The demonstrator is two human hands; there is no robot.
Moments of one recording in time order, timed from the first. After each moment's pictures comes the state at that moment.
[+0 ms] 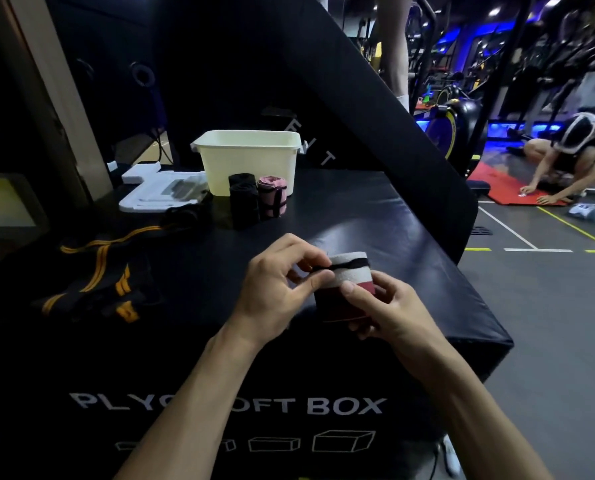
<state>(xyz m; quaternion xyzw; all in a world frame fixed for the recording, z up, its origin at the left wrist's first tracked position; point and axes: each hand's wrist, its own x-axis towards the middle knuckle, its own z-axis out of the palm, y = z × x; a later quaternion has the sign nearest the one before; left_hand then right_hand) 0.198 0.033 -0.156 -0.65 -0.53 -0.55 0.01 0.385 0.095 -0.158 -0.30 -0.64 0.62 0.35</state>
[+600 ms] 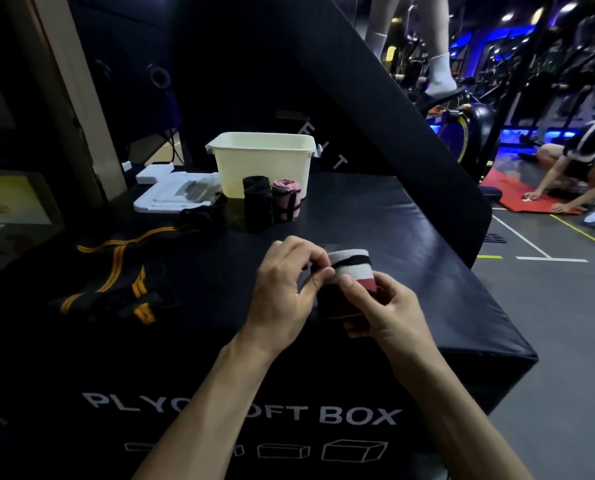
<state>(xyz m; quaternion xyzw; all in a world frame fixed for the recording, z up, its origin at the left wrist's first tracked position) 0.189 0.032 -0.161 -0.61 -0.57 -0.54 0.11 0.350 0.085 -0.159 -0.32 -0.61 0.60 0.40</state>
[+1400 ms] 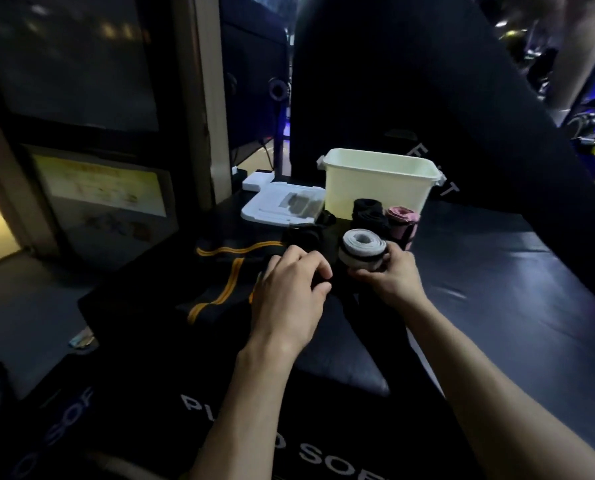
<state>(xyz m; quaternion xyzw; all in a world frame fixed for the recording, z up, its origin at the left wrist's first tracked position) 0.053 -0.025 -0.140 -0.43 -0.80 -0.40 0.09 0.127 0.179 -0.169 -0.35 -0.80 0.37 0.32</state>
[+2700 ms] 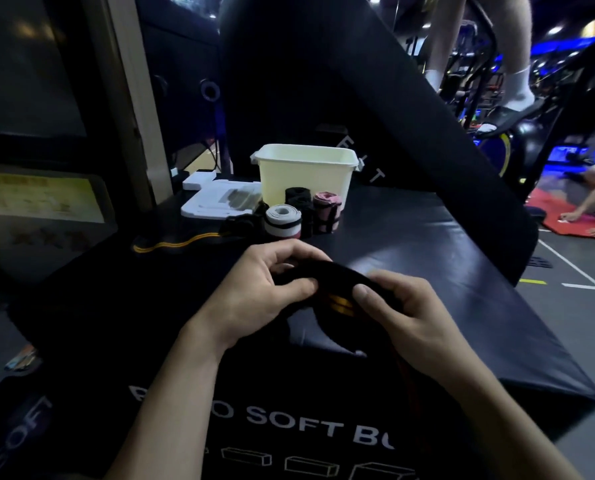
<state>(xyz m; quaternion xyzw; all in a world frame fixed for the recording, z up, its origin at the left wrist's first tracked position) 0.130 -0.041 -0.107 -0.56 -0.55 -0.57 -0.24 0.321 0.084 -0.134 -0.14 -0.83 0.41 0.35</state>
